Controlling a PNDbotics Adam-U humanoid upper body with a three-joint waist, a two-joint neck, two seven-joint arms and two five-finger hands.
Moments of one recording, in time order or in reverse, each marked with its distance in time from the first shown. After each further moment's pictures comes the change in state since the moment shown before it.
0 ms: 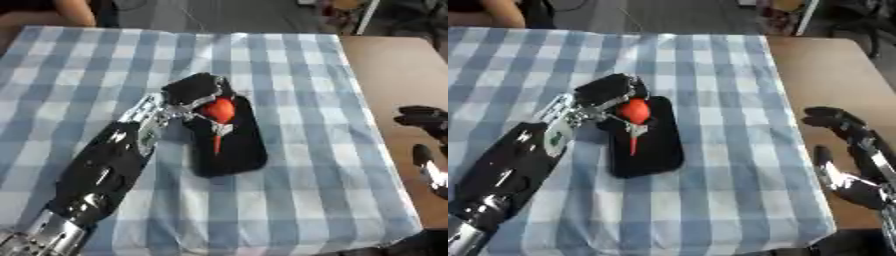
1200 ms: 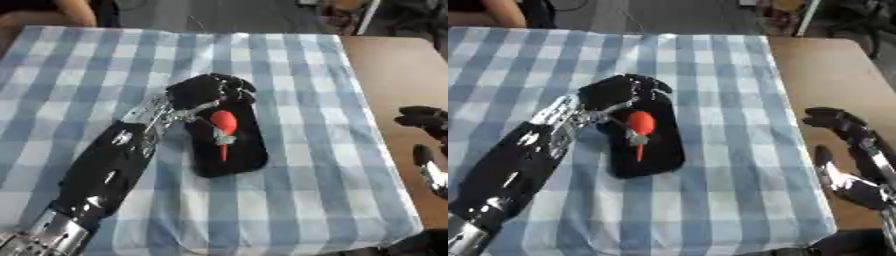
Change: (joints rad) left arm 0.000 -0.005 -0.002 -0.018 -0.161 -0.072 0.102; right arm 0.000 0.000 0.001 0.000 -0.001 0.001 0.001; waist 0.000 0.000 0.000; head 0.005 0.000
